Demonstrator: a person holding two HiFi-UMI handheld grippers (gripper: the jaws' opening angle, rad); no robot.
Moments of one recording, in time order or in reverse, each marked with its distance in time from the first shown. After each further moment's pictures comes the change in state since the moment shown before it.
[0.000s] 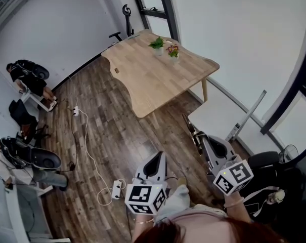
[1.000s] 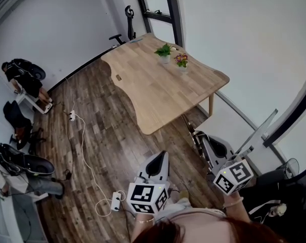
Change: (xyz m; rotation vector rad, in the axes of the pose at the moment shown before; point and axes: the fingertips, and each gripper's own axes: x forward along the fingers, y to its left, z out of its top) left arm 0.090 0.099 0.039 -0.013 -0.020 -0.047; right arm 0.143 -0.019 -0.005 -0.020 0.014 -0.002
